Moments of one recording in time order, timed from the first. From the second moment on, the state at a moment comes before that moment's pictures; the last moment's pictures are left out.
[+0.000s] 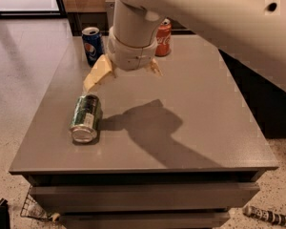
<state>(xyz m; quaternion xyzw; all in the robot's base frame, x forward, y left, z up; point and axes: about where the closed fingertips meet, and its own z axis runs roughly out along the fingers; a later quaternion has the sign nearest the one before) 0.534 0.036 0.898 -0.22 0.97 0.08 0.12</state>
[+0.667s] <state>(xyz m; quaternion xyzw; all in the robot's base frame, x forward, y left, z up) 0.512 0.088 0.889 -0.22 0.97 0.03 0.09</state>
